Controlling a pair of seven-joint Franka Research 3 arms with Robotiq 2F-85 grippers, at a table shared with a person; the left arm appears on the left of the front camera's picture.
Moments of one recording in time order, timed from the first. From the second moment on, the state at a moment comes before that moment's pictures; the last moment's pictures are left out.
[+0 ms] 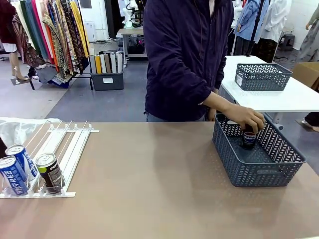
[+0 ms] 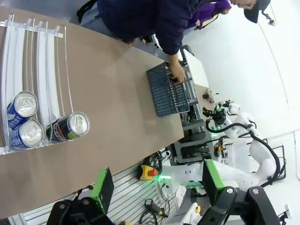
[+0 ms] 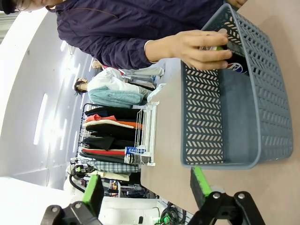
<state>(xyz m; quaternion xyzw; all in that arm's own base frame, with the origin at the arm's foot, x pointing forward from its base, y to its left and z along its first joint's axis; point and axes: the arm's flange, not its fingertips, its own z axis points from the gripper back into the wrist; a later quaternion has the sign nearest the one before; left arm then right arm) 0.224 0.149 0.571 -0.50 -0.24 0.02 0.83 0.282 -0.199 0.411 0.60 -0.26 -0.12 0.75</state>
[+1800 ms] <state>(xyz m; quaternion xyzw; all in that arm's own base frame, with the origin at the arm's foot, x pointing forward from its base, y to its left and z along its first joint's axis) 0.294 -0.050 0.533 -0.06 -0.14 -0.10 0.98 0.282 -0.199 0.411 0.60 -0.26 -0.12 0.75</state>
